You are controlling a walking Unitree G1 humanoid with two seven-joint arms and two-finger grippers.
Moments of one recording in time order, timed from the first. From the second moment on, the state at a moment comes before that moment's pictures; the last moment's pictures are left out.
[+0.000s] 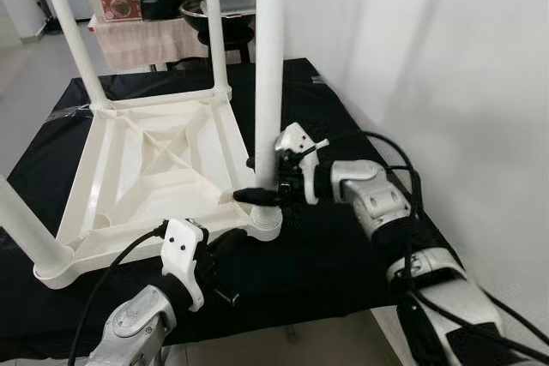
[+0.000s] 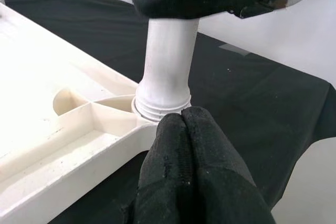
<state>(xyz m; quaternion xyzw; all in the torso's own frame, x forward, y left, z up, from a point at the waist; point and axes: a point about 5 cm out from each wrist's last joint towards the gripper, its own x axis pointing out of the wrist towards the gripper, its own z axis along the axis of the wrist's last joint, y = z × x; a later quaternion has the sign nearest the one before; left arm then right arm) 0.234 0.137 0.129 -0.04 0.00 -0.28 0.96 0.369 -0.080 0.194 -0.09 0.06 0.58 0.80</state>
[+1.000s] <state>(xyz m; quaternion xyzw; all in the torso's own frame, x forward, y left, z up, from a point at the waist) 0.237 0.141 0.134 -0.03 -0.01 -0.28 0.96 0.355 -0.069 0.161 -0.04 0.07 0.22 0.97</state>
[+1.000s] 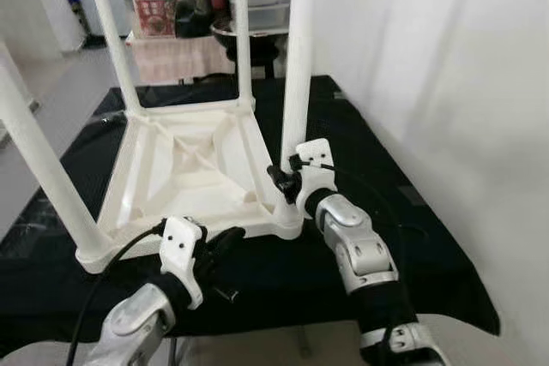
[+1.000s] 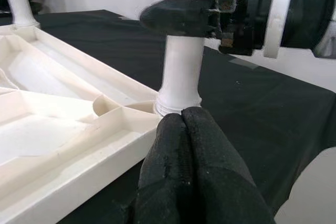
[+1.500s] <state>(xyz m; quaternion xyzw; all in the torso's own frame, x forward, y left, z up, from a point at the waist) 0.238 0.139 0.131 -0.04 -0.01 -0.27 0.96 0.356 -0.074 0.164 -0.03 0.08 0.43 0.90</state>
